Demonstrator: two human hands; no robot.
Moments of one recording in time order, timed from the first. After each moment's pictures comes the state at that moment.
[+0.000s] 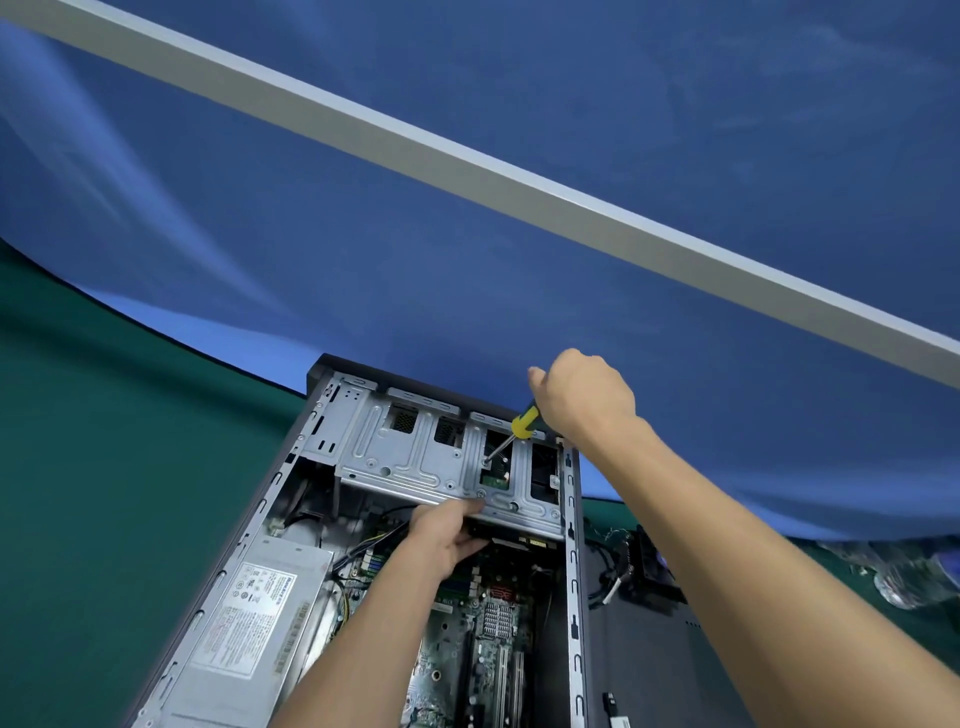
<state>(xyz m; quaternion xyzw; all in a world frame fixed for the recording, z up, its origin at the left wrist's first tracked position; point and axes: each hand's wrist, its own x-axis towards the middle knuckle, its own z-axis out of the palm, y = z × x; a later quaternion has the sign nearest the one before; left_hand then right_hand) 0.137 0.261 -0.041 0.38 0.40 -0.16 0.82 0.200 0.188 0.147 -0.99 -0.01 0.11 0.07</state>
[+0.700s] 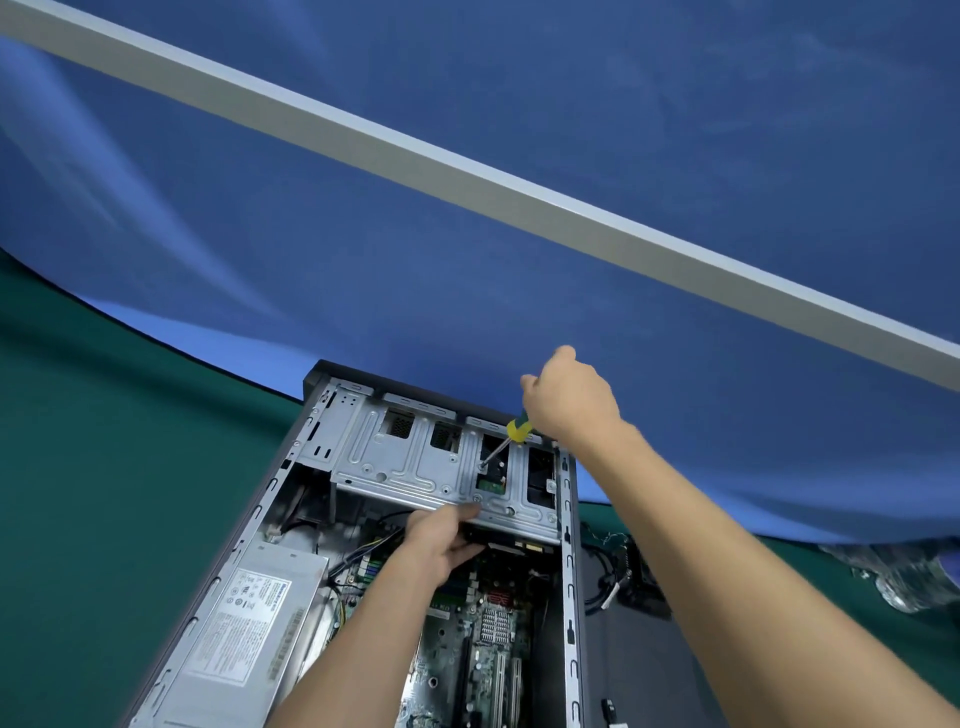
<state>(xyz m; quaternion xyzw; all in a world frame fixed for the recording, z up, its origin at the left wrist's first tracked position) 0.137 0.260 -0.044 0.38 0.40 -0.15 0.82 0.195 0.190 0.146 -0.99 0.00 0.12 0.12</state>
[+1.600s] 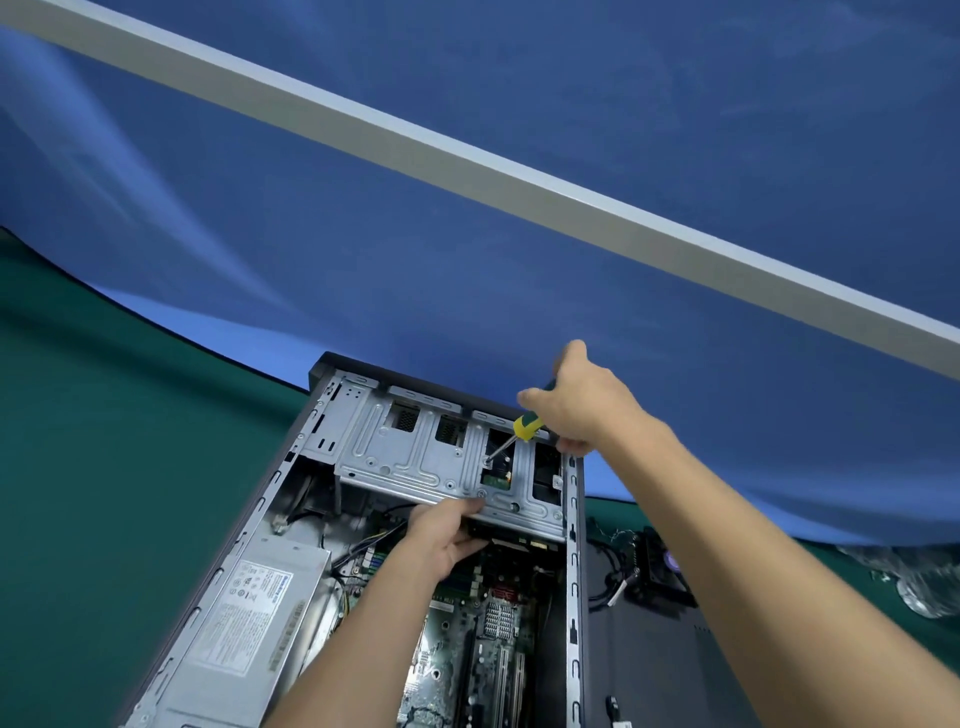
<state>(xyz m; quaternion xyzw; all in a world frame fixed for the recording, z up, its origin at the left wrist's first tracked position) 0.136 0.262 -0.040 0.37 0.39 -0.16 0.82 0.199 0.177 0.147 -0.98 -0.03 0.16 0.13</state>
